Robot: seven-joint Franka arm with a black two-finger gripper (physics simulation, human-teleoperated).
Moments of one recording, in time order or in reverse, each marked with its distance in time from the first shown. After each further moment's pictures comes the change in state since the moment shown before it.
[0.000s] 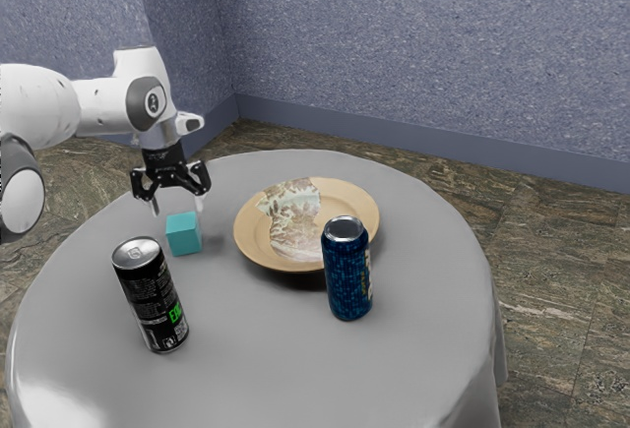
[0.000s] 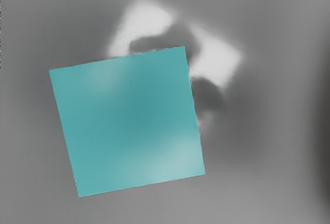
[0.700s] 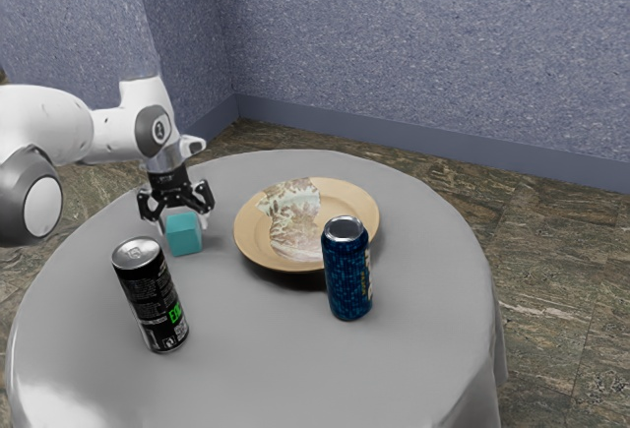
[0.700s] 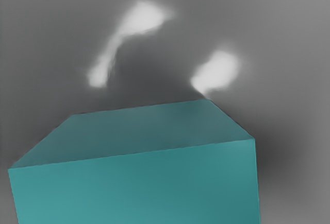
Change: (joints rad) arm 0.077 0.129 -0.062 0.043 -0.018 0.096 -0.026
